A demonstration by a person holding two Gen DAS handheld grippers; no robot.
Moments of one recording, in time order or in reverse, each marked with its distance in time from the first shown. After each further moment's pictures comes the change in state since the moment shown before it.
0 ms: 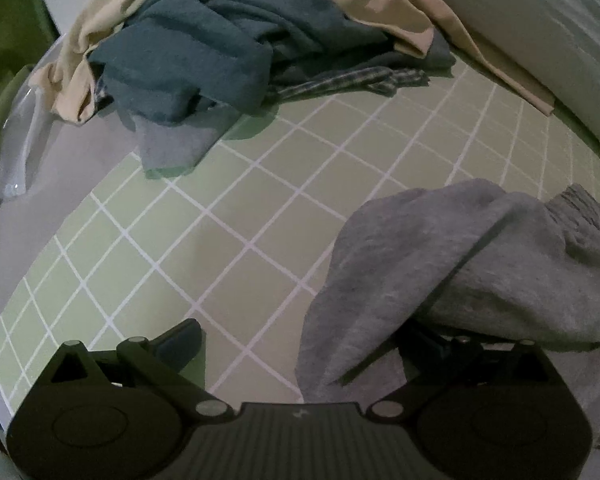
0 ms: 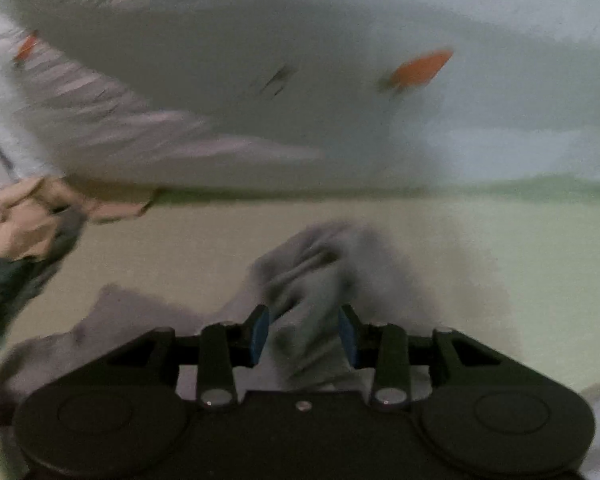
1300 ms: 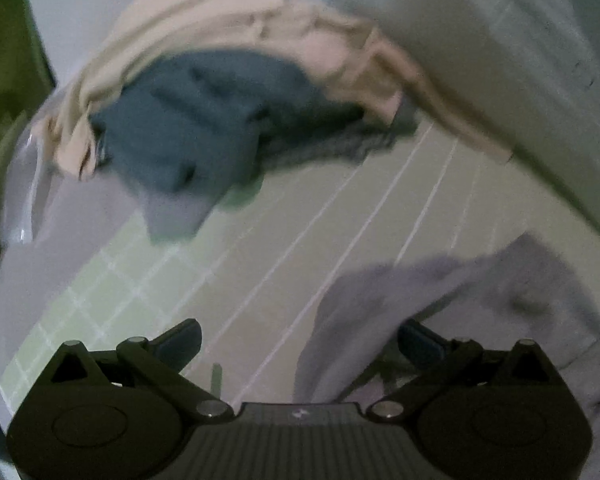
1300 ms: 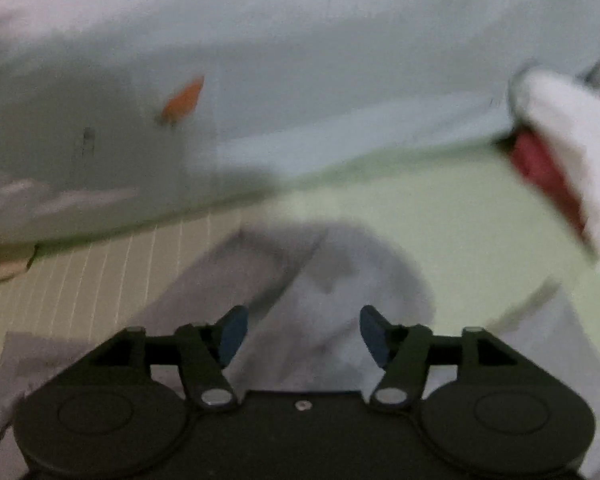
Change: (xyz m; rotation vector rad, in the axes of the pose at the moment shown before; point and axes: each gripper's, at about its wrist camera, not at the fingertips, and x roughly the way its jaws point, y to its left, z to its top) left arm -0.056 0.003 0.021 0.040 -0.152 -0.101; right arm -0.042 -0.108 -0.018 0.227 -0.051 -0.304
